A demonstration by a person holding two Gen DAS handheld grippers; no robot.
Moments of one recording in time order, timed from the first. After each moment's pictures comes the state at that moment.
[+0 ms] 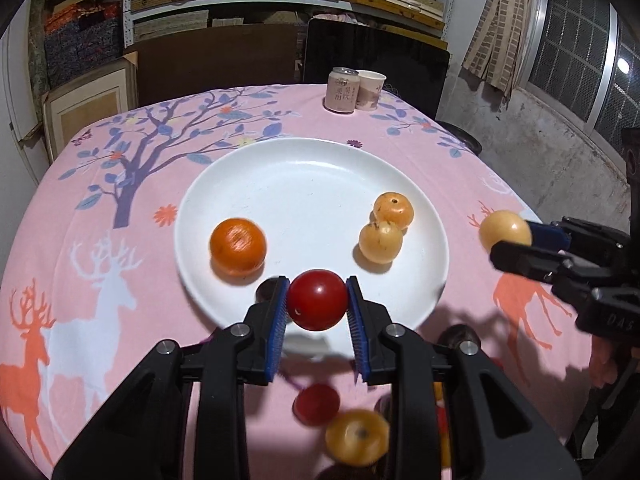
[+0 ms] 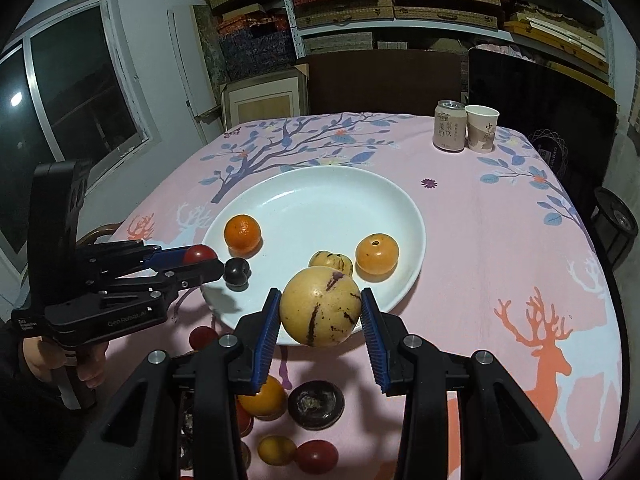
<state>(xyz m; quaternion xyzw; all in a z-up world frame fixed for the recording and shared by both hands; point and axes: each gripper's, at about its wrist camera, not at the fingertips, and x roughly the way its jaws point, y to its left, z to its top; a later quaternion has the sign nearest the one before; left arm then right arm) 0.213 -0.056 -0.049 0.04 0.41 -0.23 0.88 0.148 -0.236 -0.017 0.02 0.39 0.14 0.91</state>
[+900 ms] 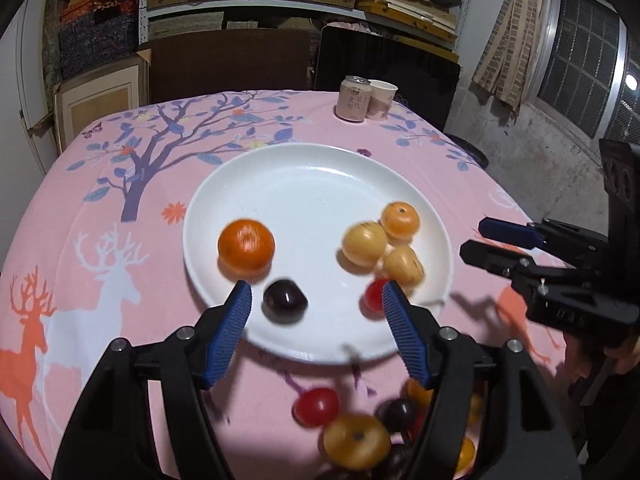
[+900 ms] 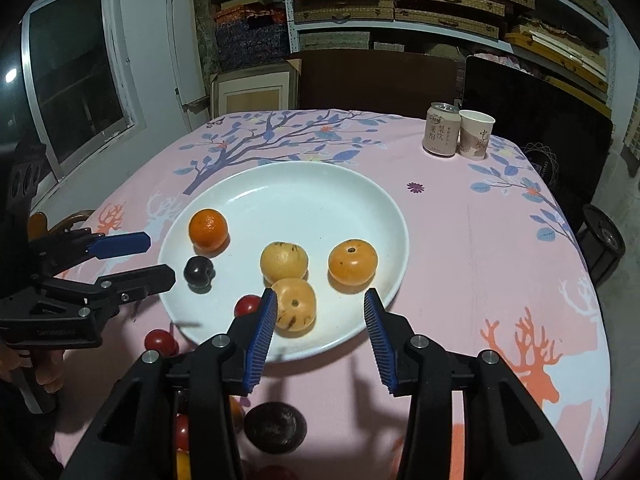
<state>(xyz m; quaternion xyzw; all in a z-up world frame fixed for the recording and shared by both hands) 0.196 -0.045 -0.046 0.02 0.40 -0.21 0.89 0.159 -0.238 -0.029 -0.01 0.39 0.13 0.91</state>
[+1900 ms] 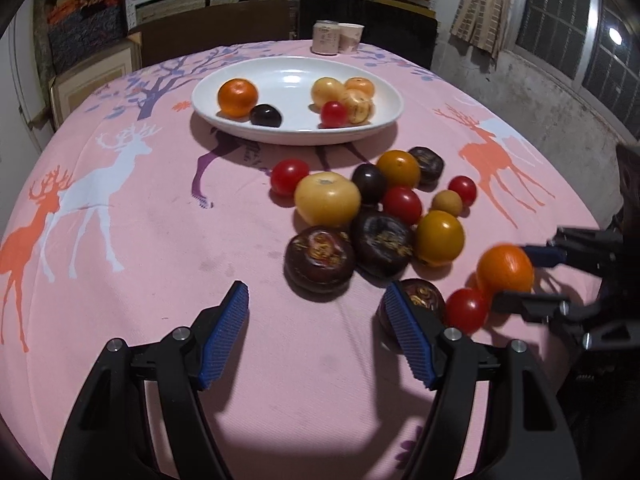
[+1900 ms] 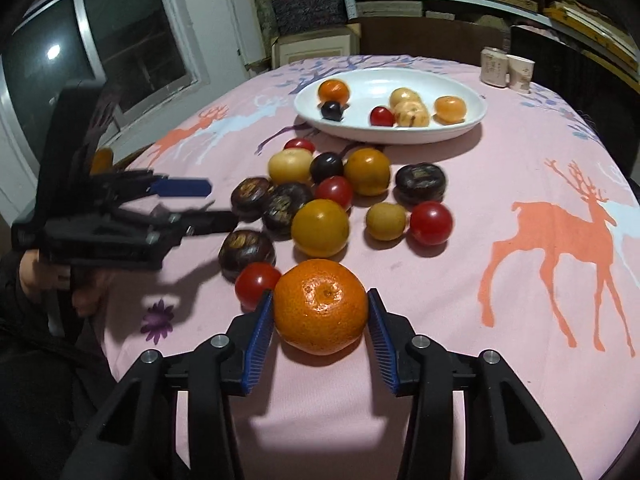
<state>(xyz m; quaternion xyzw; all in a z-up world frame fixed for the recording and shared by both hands) 0.055 -0.019 -0.100 0.08 0.43 -0.23 0.87 -0.012 -0.206 -0.083 0.00 0.42 0.21 0.88</state>
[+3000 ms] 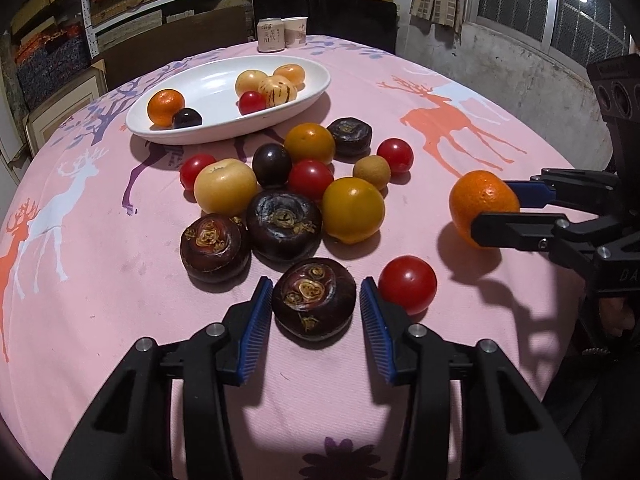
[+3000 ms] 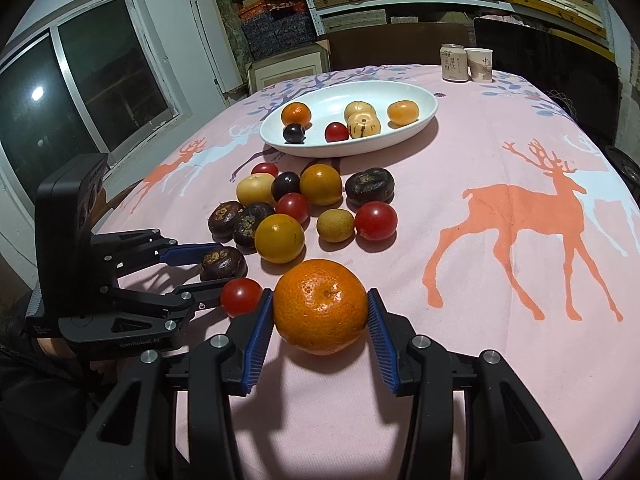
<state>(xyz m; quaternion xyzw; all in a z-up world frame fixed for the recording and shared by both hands) 0.028 -0.066 -0.117 0.12 0.42 -0.26 0.86 -0.021 -0.241 -0.078 0.05 0.41 0.19 0.89</state>
